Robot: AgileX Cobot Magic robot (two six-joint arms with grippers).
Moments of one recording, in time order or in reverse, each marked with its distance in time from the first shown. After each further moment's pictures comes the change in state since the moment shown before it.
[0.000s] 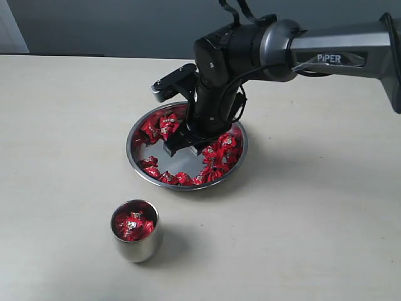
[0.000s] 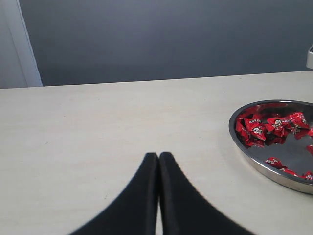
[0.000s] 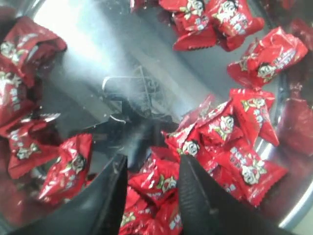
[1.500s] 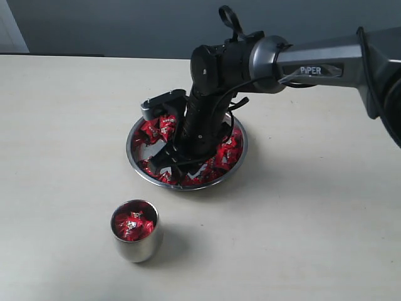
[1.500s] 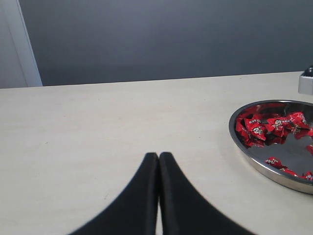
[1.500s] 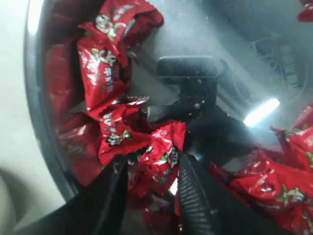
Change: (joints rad) left arm 0.000 0.000 0.000 0.000 0.000 0.000; right arm -0.001 0.061 0.000 0.312 0.058 -0.161
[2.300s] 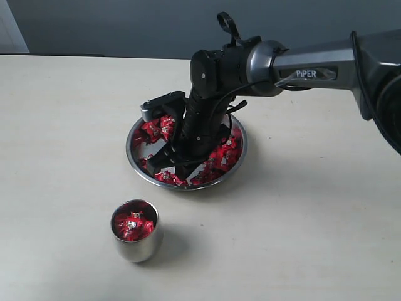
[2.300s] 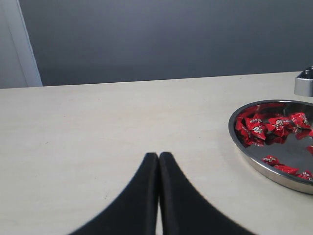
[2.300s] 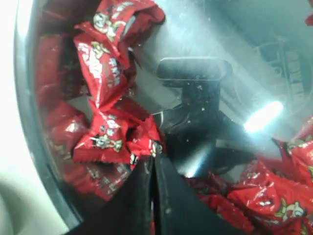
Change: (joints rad) left arm 0.000 0.000 0.000 0.000 0.000 0.000; right arm 0.000 0.014 0.000 0.016 -0.029 -0.002
